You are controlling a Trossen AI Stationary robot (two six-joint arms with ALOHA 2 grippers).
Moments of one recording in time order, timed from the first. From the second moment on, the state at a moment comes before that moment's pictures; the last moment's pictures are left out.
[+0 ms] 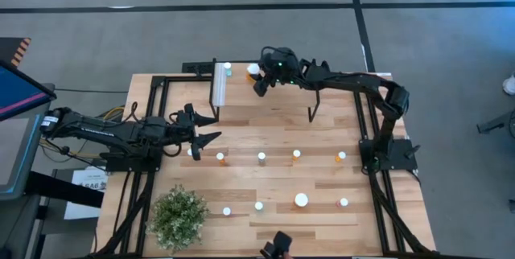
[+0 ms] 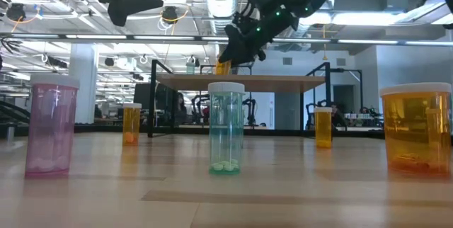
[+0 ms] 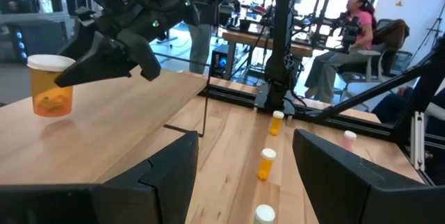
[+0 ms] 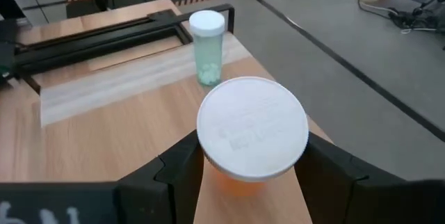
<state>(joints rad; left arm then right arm) -0.11 0.75 0.44 0.24 -0.36 -0.18 -0.49 1.83 1.40 -0.01 0.02 -0.01</state>
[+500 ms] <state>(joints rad) -0.11 0.75 0.44 0.24 -0.35 -0.18 -0.51 1.83 1.41 -0.07 0.03 -0.01</state>
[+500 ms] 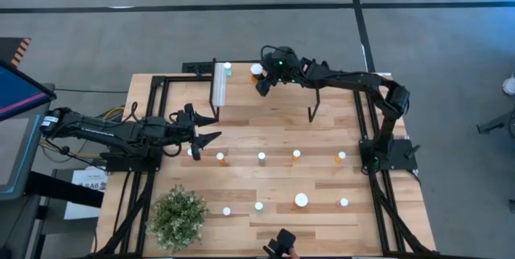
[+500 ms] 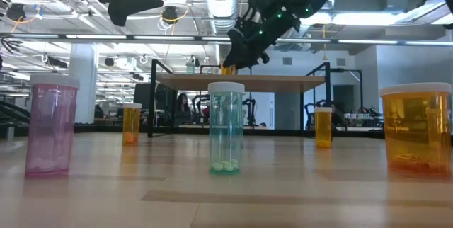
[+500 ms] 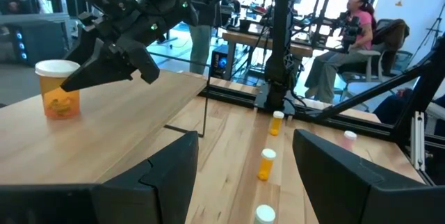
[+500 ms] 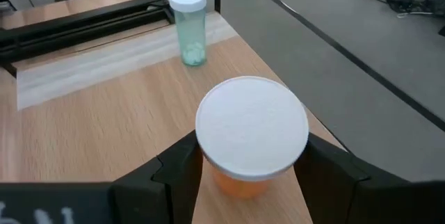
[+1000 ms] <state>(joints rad) -0.11 0.75 0.44 0.23 -0.35 -0.20 -0.51 1.75 1.40 -0.14 0.03 -0.03</state>
